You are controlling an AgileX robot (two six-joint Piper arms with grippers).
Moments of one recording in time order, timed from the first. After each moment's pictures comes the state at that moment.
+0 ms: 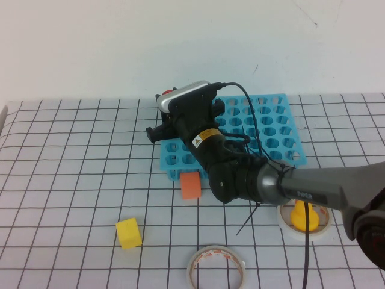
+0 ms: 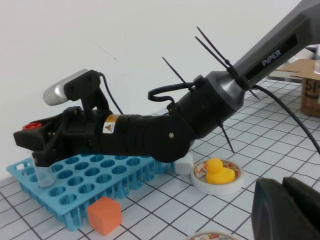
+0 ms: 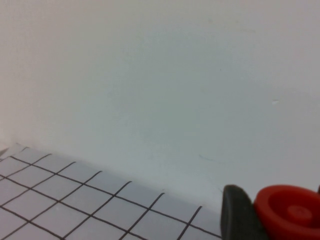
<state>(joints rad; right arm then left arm) 0.70 2.40 -1.66 0.31 -0.72 -0.26 -0.40 0.10 -0.13 1.75 -0.38 -1.78</state>
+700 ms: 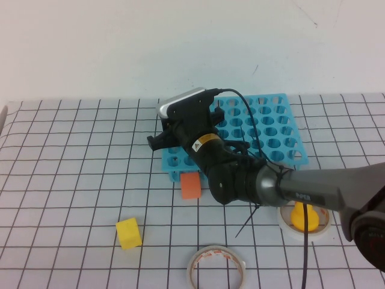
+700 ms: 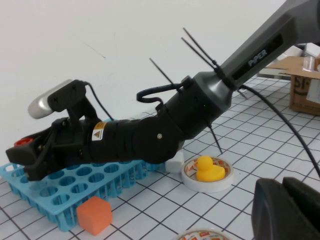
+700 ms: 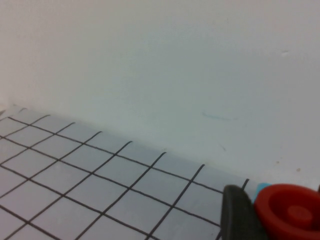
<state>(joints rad) 0.70 2.41 -1.66 0.35 -0.63 -0.30 -0.40 0.10 -0.13 1.76 -0.41 -1.78</state>
